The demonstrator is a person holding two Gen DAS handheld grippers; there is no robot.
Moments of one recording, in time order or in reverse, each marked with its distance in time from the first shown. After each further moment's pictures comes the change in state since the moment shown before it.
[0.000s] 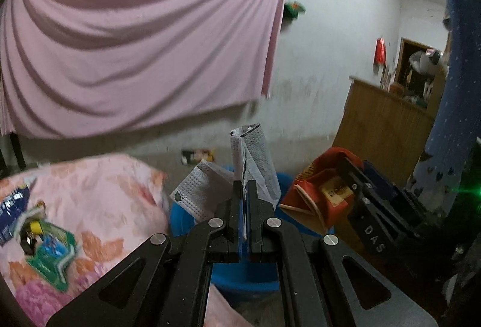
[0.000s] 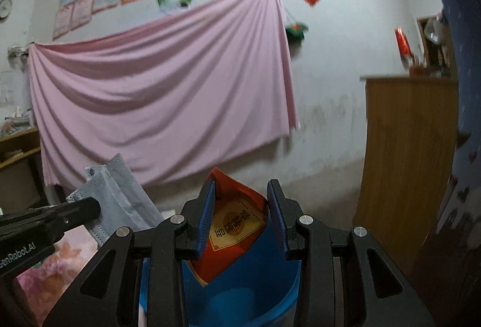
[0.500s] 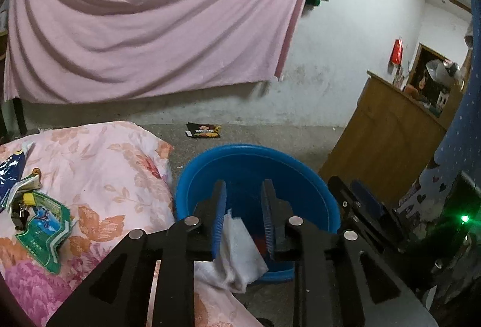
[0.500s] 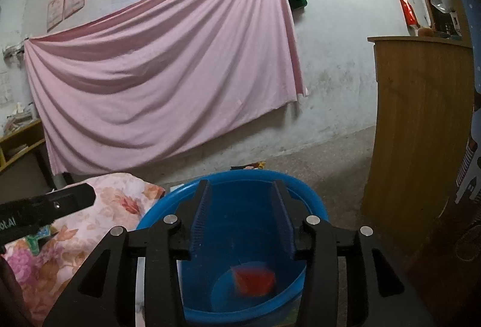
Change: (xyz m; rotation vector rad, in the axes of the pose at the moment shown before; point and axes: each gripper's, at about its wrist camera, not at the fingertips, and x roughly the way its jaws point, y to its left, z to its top) left arm -0.011 0.031 -0.003 -0.115 0.070 0.019; right arm 0.013 -0.005 -0.008 0.042 0.130 0.042
